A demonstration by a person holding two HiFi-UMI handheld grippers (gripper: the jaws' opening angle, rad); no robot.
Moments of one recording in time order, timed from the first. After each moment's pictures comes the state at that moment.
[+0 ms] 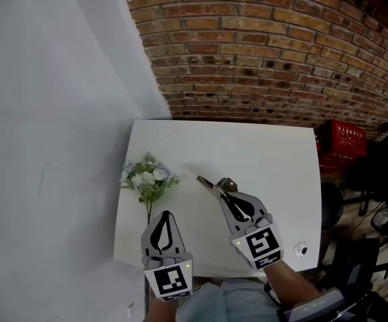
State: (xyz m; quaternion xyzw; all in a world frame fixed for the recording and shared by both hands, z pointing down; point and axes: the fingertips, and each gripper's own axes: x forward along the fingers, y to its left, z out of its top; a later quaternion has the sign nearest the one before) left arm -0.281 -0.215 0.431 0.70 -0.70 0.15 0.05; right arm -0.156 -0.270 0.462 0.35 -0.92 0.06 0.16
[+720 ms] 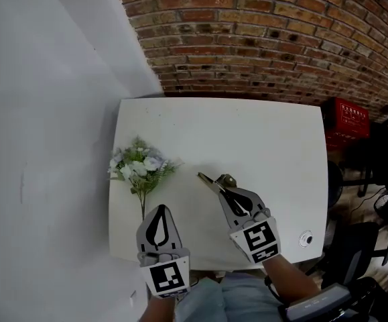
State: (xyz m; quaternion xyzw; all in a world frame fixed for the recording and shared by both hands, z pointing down) left arm -0.294 -0.229 0.483 0.70 -0.68 0.18 0.08; right arm -0.160 -0.270 0.541 0.35 -0.90 0.13 0.22
